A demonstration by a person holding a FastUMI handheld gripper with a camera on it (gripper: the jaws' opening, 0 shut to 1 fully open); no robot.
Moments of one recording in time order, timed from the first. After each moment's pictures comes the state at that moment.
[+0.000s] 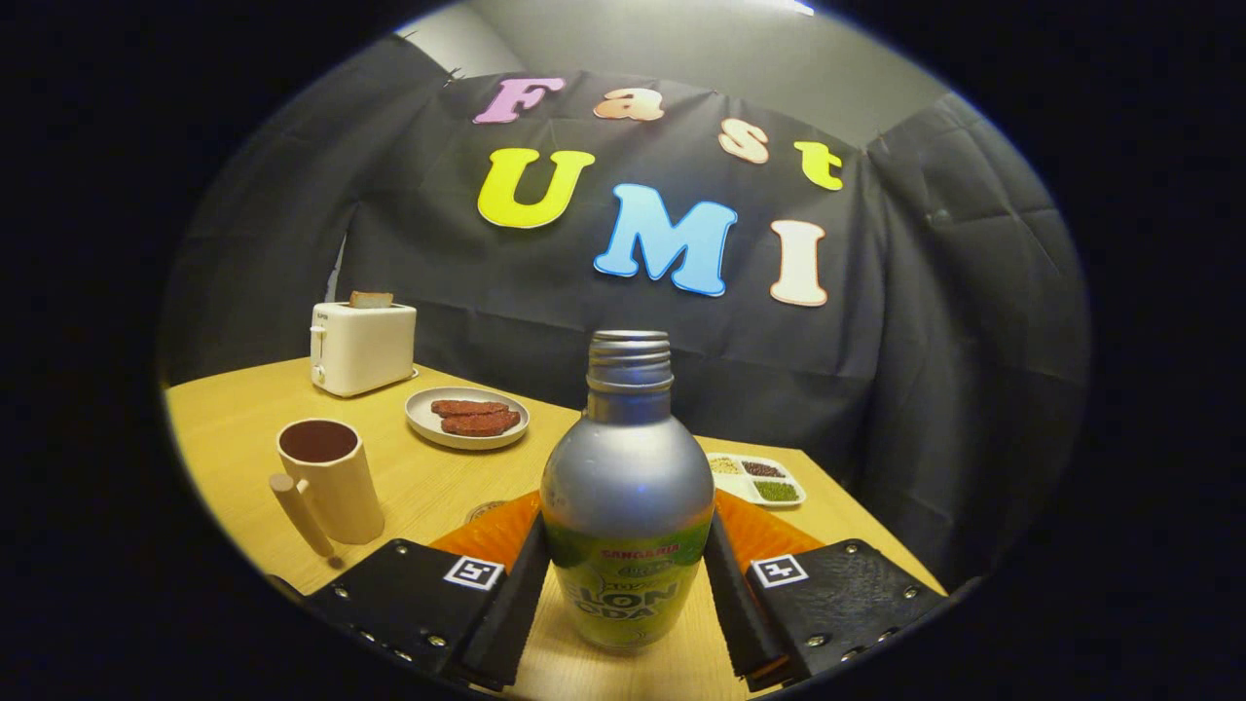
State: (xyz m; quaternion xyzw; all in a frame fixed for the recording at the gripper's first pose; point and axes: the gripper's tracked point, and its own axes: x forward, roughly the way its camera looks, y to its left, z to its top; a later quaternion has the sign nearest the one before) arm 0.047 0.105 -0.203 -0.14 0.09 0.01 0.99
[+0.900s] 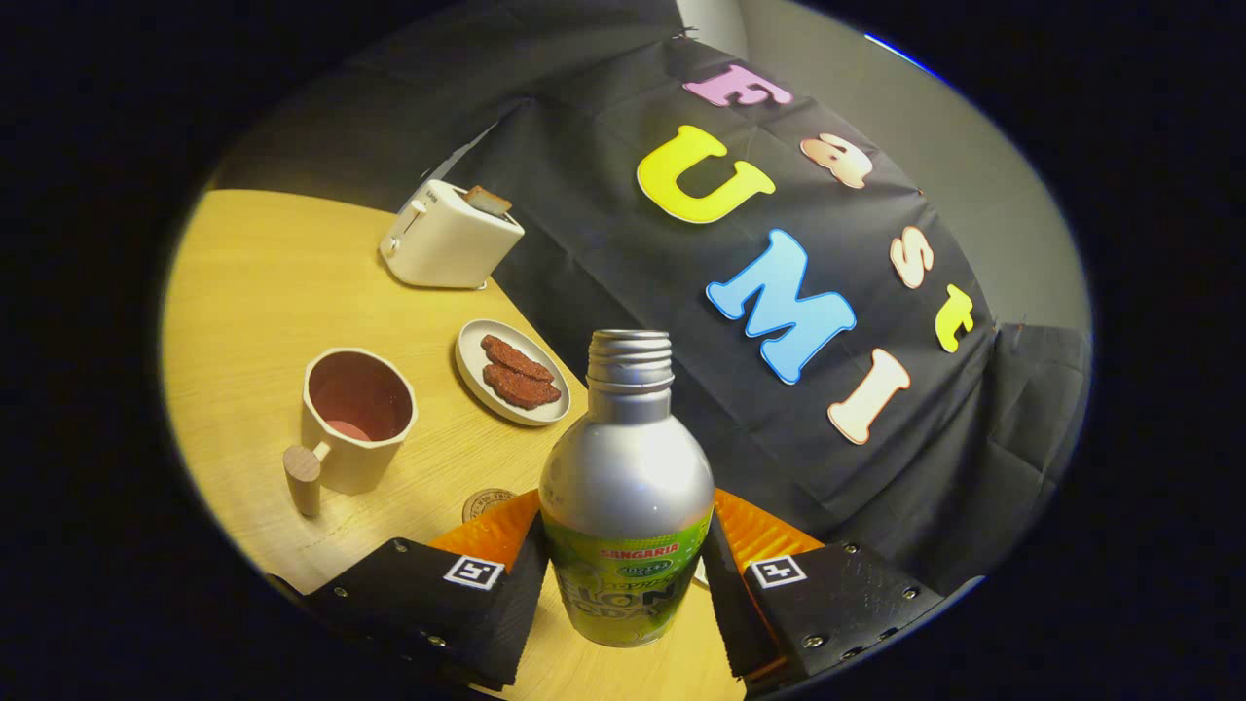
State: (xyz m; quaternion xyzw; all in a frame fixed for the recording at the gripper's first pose) arm 0.064 0.176 -0.181 -0.44 0.13 0.06 0.89
